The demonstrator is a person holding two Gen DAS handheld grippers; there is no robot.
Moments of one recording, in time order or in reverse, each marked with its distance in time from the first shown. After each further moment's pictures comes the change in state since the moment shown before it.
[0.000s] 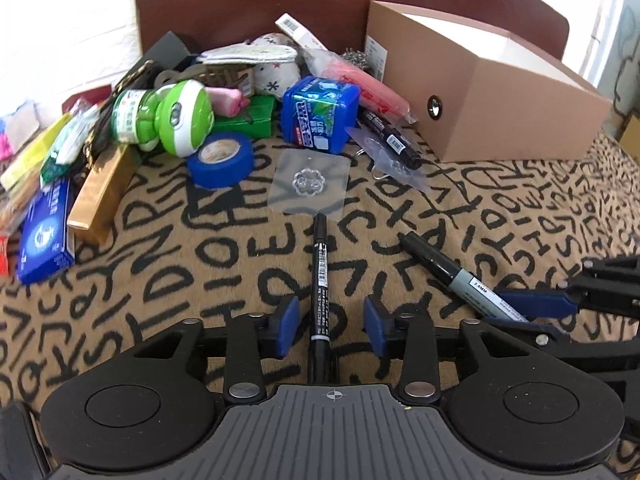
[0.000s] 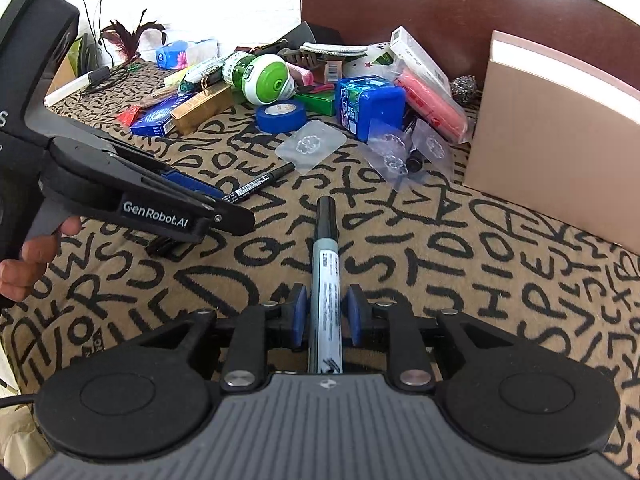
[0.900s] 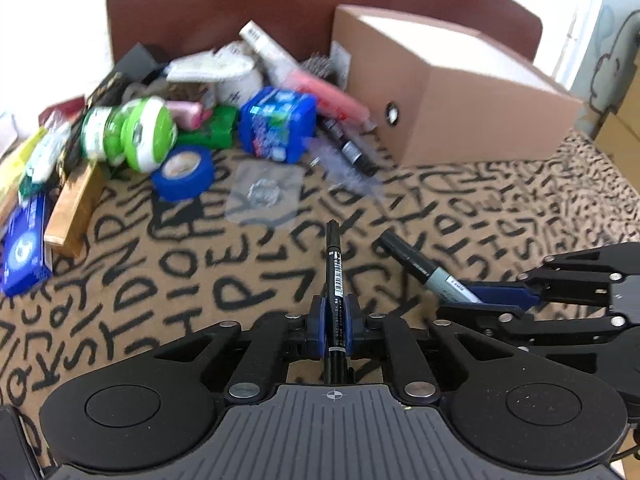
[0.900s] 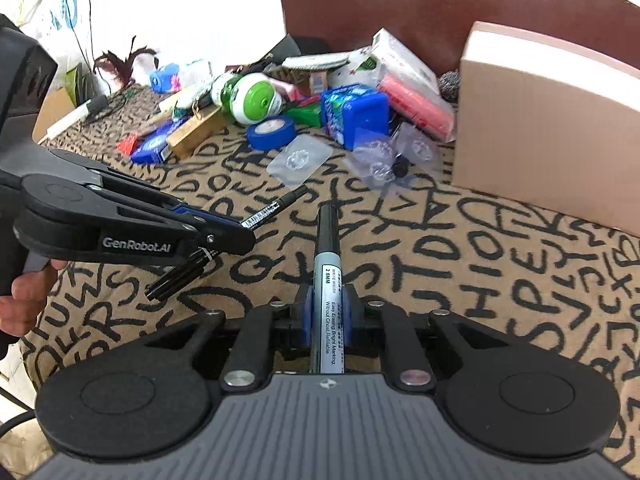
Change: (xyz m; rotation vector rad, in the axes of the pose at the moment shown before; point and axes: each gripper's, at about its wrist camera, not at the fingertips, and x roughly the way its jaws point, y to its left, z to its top) left arm -0.017 -0.021 0.012 0.024 -0.008 -0.076; right arm -0.014 -0.021 0.007 0.102 -0.018 0.047
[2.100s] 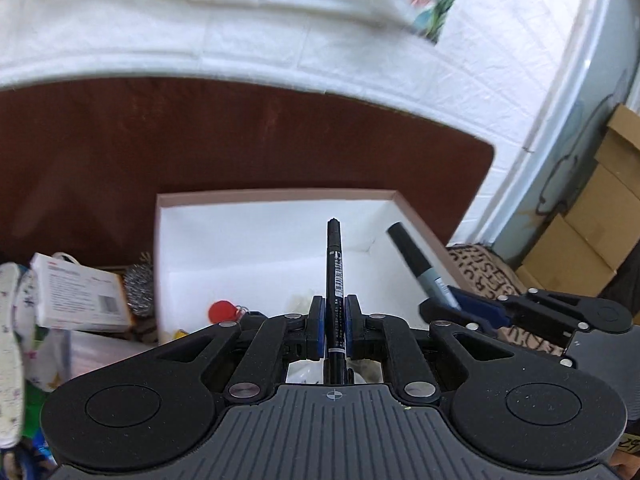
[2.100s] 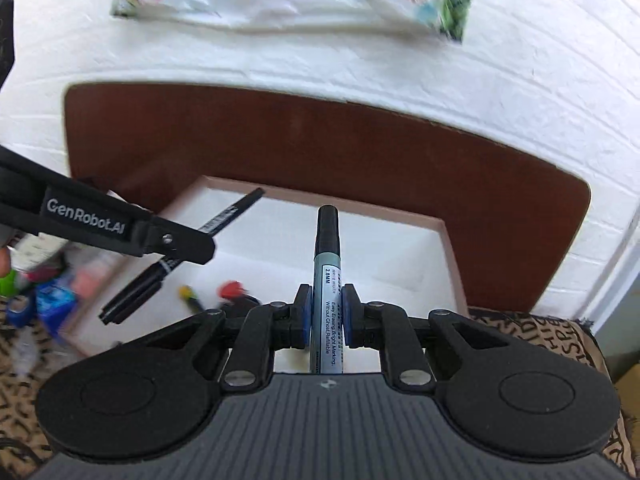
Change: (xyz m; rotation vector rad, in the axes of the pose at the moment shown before) left arm 0.099 -0.123 0.268 -0.058 -0.134 -0.205; right arm -0.023 -0.218 0.151 0.002 -0.179 -0.424
